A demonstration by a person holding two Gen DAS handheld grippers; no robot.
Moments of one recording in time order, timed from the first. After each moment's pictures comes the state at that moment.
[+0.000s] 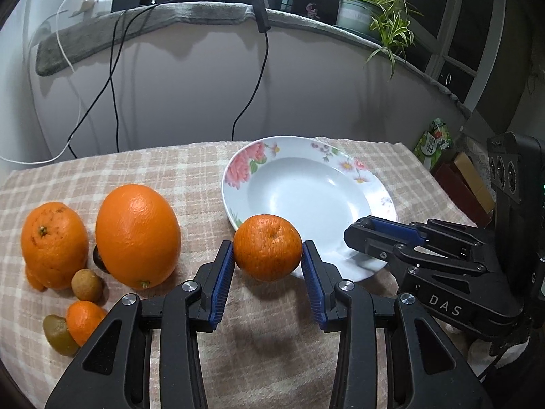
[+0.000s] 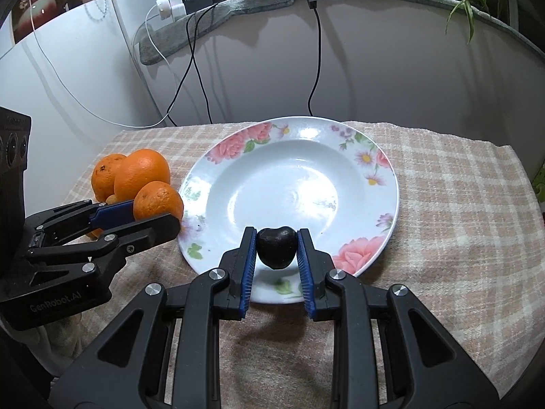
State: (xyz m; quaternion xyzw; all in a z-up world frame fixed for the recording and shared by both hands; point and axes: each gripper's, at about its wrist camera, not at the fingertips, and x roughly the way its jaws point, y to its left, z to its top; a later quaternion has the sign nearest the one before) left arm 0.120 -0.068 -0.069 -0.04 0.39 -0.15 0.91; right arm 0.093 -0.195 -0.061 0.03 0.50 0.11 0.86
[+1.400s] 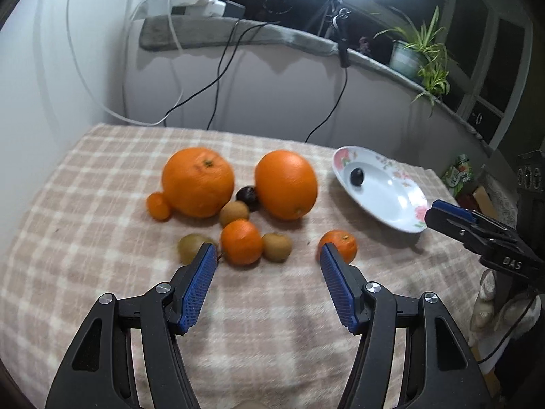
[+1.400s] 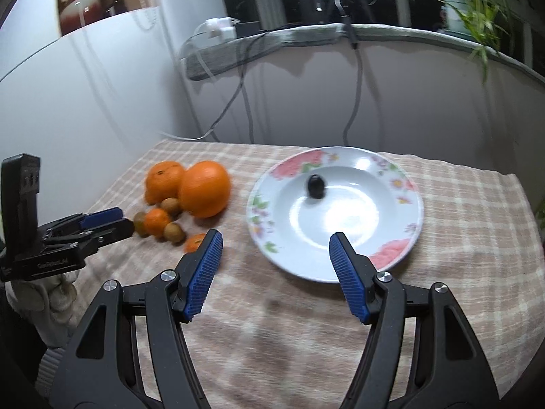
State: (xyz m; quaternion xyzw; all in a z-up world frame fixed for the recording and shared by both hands) left arm 0.039 0.042 -0.066 -0.10 0.37 -0.06 0.92; right arm 0.052 -0.156 -0.020 0.03 0.45 0.18 0.88
